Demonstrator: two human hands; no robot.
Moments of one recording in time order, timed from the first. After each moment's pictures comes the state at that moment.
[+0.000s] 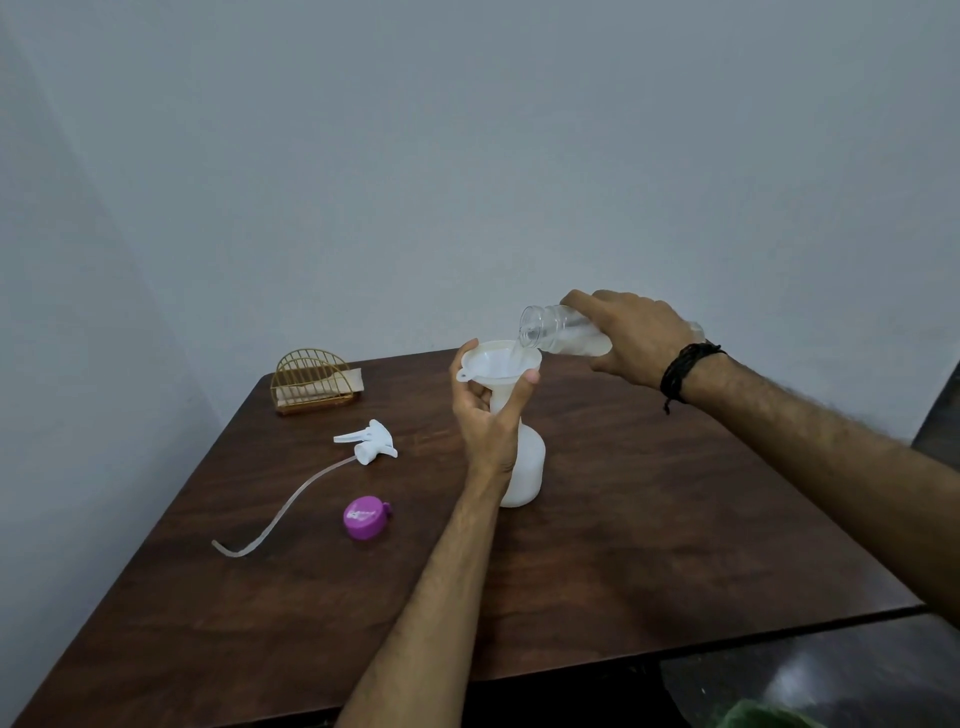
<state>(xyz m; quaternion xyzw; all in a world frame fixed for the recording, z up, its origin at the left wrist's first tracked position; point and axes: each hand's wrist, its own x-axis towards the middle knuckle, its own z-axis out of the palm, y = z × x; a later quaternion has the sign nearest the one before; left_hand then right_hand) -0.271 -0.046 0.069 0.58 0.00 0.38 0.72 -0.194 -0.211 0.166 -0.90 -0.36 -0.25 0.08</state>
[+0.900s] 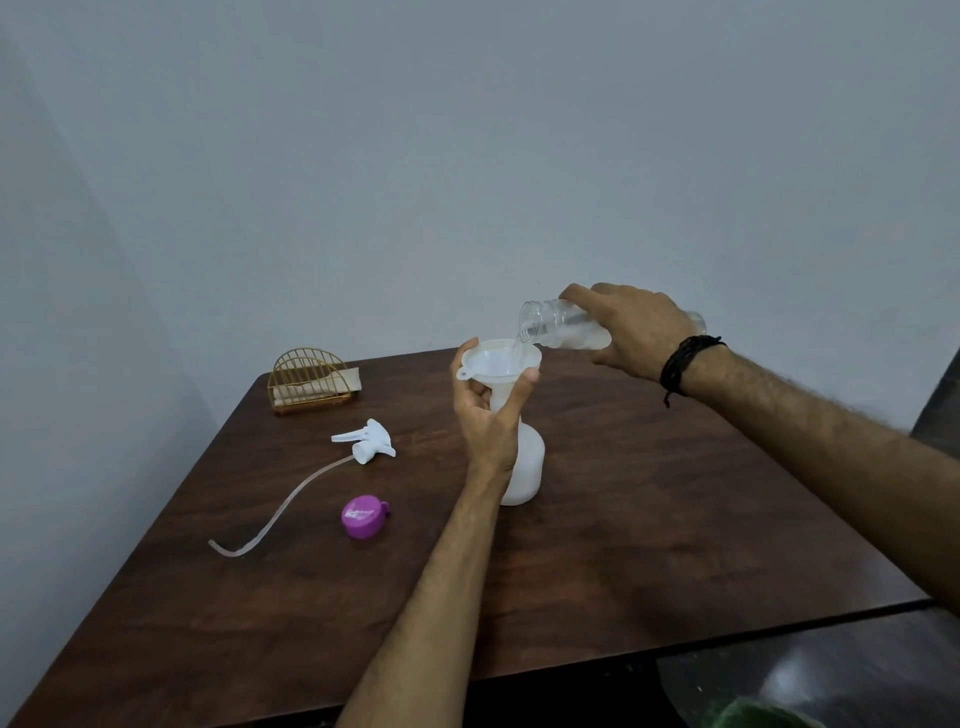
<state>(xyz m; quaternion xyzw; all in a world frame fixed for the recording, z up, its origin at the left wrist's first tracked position) -0.273 -0.051 0.072 0.57 -0.01 0.38 0.72 -0.191 -0.212 0.171 -0.89 -0.36 -0.26 0.06</state>
